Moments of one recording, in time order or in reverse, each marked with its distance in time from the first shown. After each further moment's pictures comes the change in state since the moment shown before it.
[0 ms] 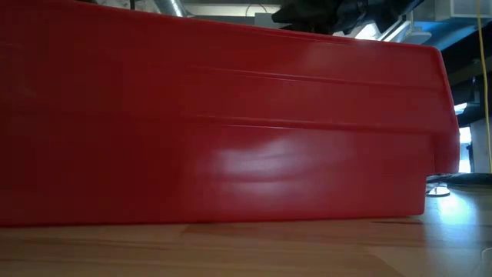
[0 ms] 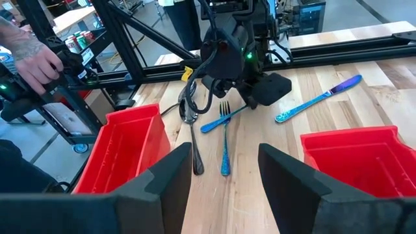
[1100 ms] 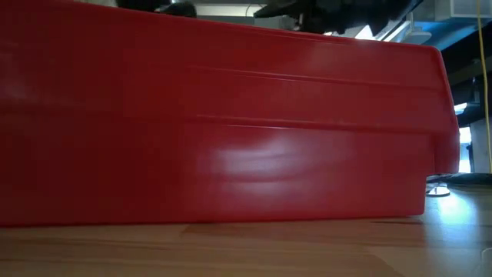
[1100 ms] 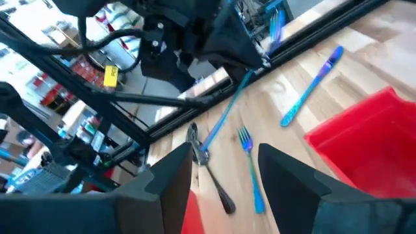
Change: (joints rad) left arm 0.081 -0.003 0.650 -0.309 -0.369 0.130; right arm 0.001 0.060 0.000 0.187 0.111 0.475
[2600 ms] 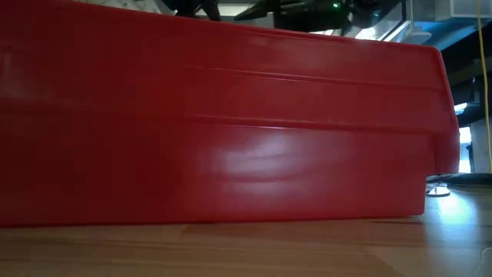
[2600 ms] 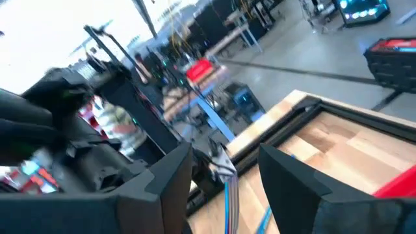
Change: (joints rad) left arm 0.063 0.048 0.018 0.519 0.107 1.072; right arm -0.153 0.151 0.206 0.131 0.129 0.040
